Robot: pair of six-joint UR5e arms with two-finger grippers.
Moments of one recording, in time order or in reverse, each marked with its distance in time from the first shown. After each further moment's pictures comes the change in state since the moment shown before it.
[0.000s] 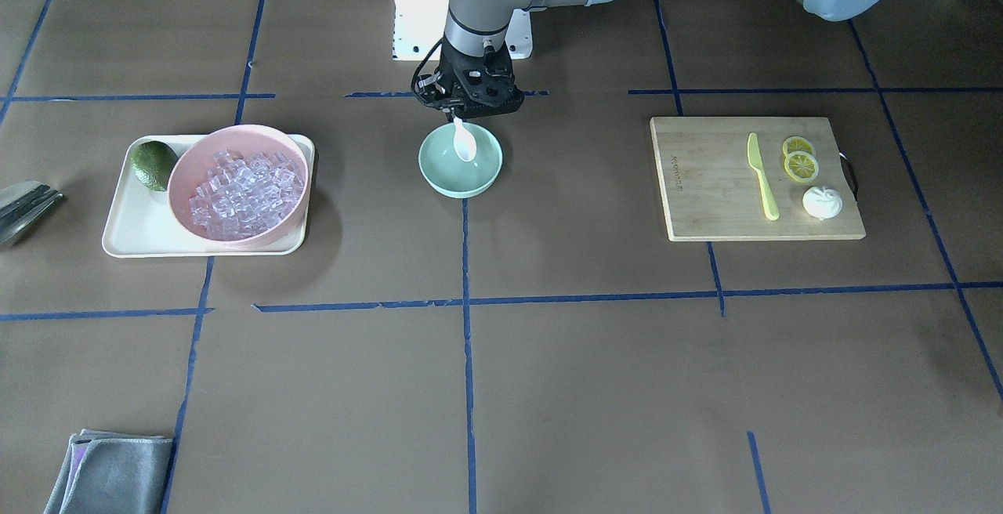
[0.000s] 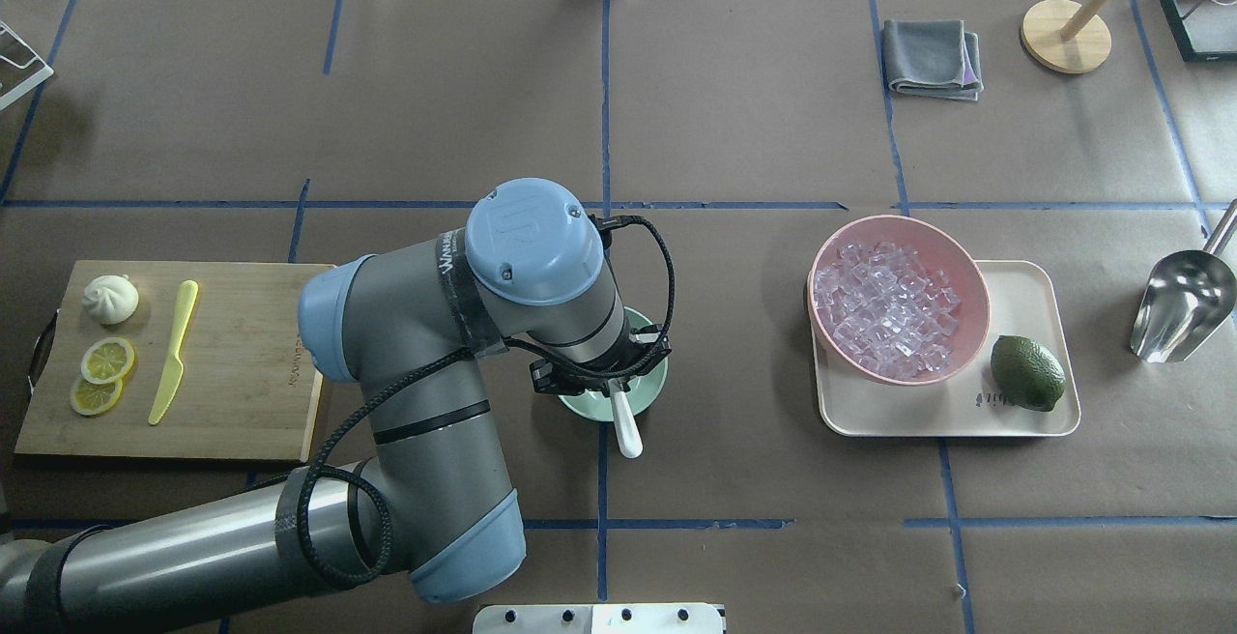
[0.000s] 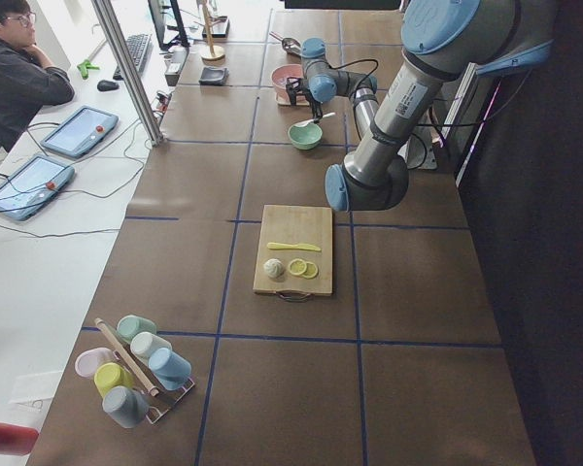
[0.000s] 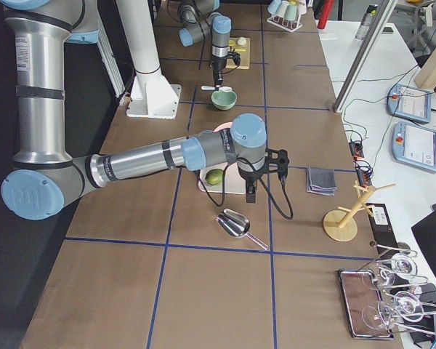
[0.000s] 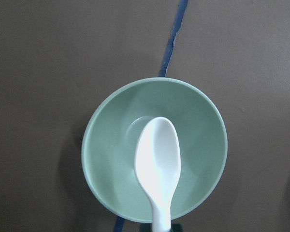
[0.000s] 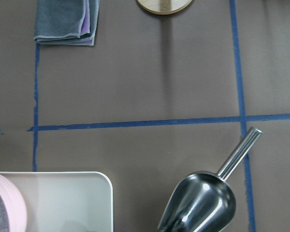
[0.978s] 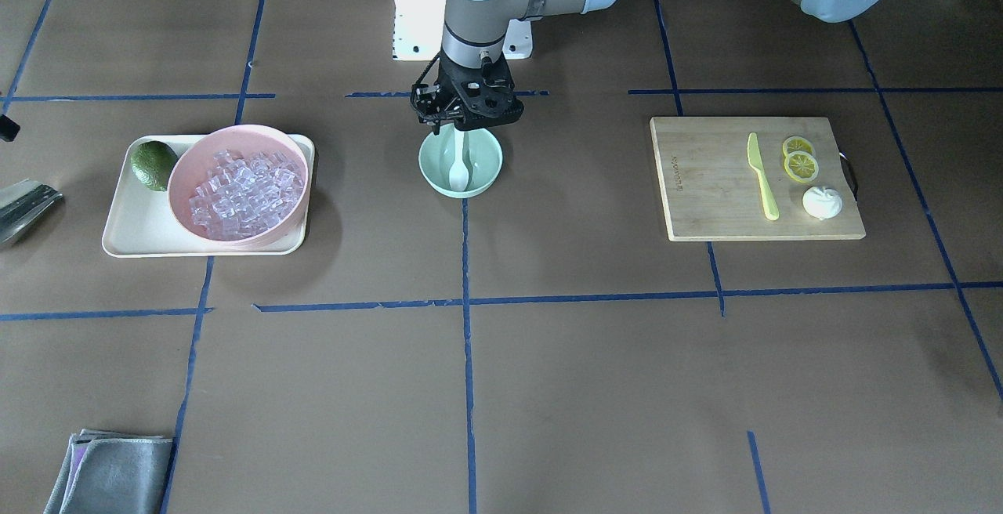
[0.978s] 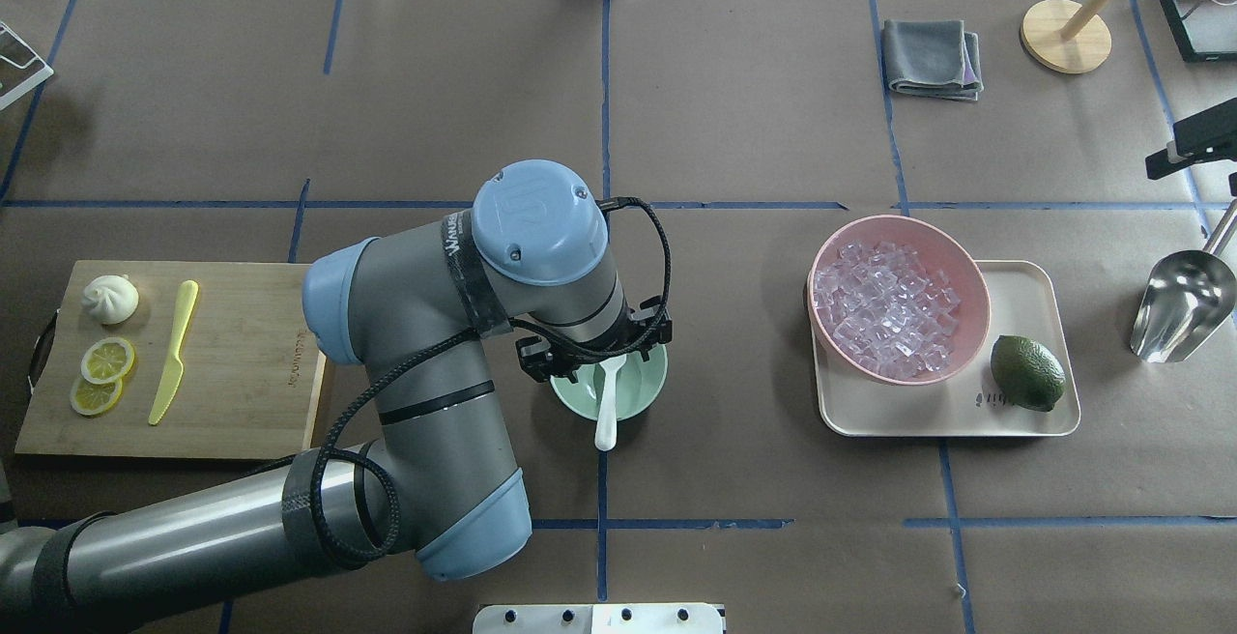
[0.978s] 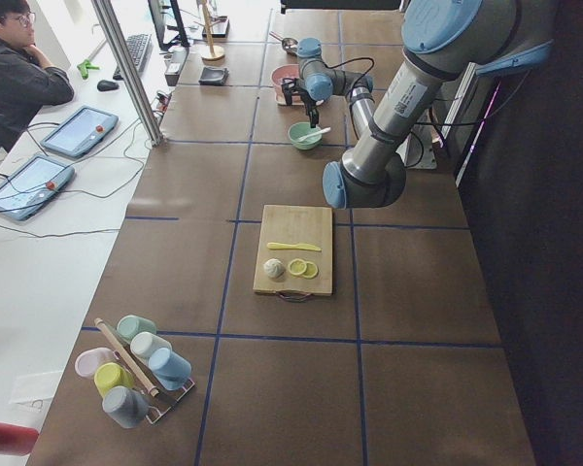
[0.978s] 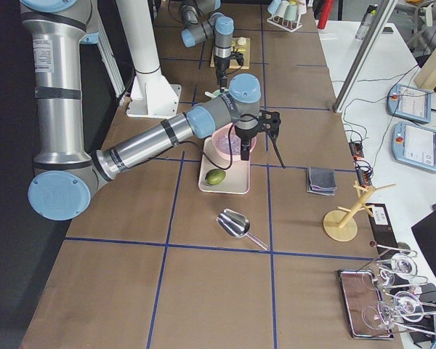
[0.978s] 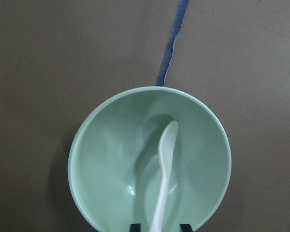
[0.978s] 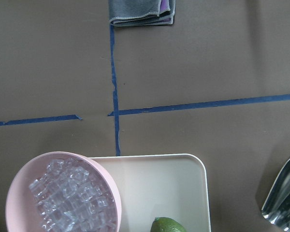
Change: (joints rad) left arm -0.032 -0.009 -0.006 0.048 0.017 0.019; right arm -0.216 0.068 0.146 0.009 -0.018 0.336
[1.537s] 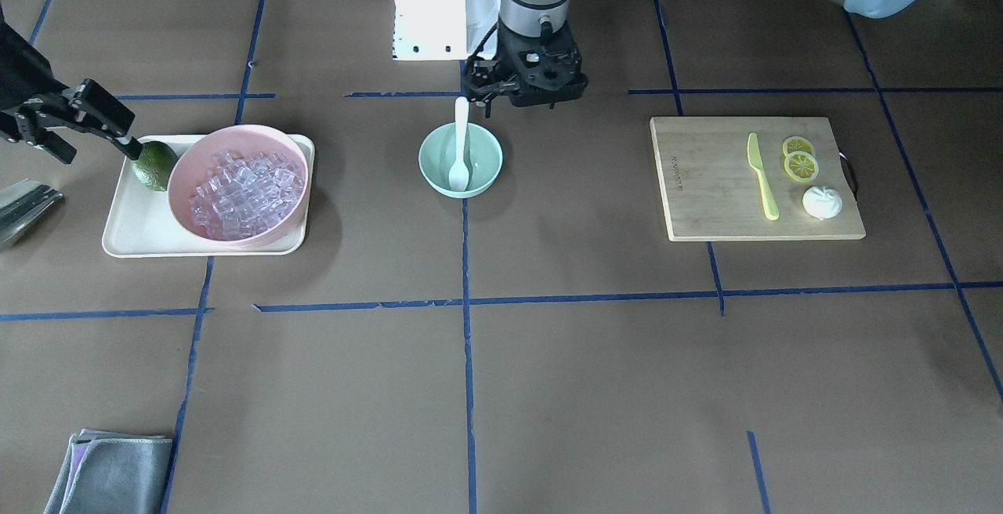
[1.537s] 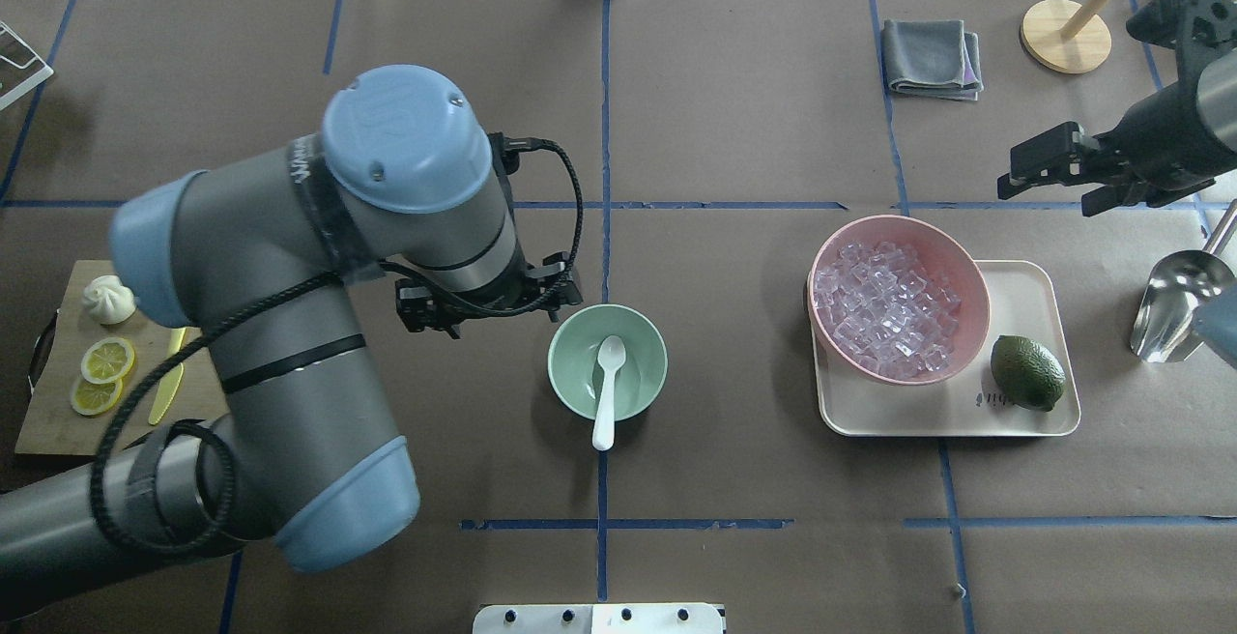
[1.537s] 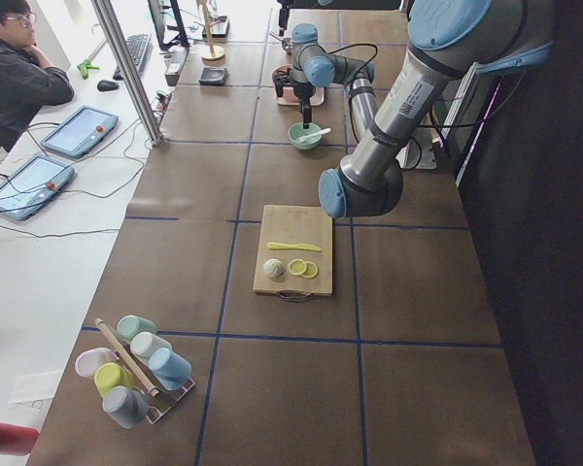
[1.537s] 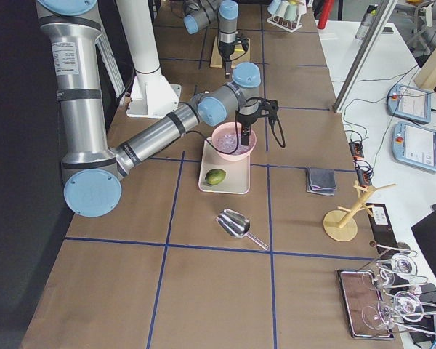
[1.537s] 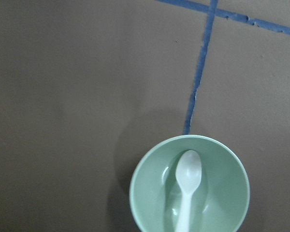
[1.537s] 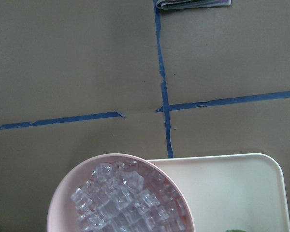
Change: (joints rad) left arm -0.105 0.114 -0.282 0.296 -0.005 0.238; right arm -0.244 0.080 0.003 0.120 -0.191 0.306
